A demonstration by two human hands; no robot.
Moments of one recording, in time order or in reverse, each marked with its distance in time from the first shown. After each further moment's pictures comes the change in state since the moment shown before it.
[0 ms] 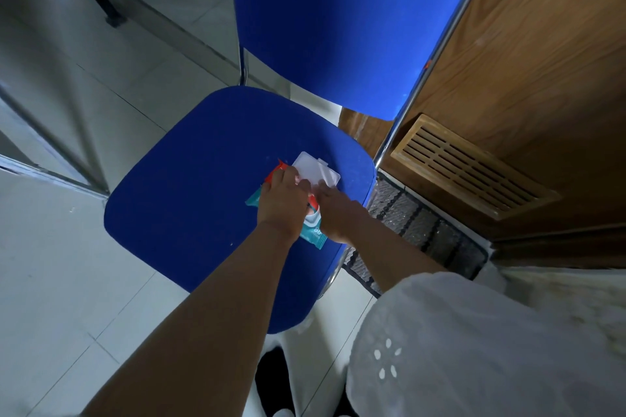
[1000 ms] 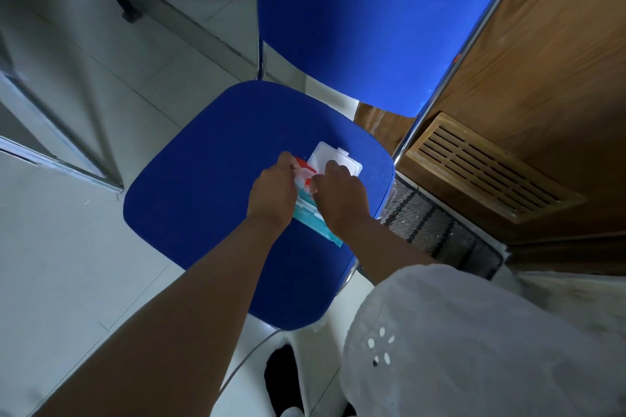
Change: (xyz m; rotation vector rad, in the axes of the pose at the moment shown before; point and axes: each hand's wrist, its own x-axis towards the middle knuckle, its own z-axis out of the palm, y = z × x) left_hand -0.008 -0.037 -0.018 -0.564 0.087 -0.226; right_hand 0.011 -0.034 0.002 -0.141 0.438 -0.035
